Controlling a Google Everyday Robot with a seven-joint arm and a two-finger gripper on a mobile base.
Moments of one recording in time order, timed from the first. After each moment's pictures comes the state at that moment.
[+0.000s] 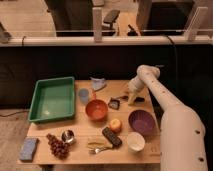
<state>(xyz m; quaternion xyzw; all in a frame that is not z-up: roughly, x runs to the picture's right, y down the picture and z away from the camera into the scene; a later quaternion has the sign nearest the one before) 0.161 0.033 0.990 -0.24 -0.19 -0.03 0.95</state>
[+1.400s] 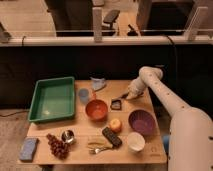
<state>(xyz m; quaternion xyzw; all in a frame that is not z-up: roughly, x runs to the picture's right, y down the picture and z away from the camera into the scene) 0.164 0.029 0.962 -0.22 -0.20 -0.03 0.95</state>
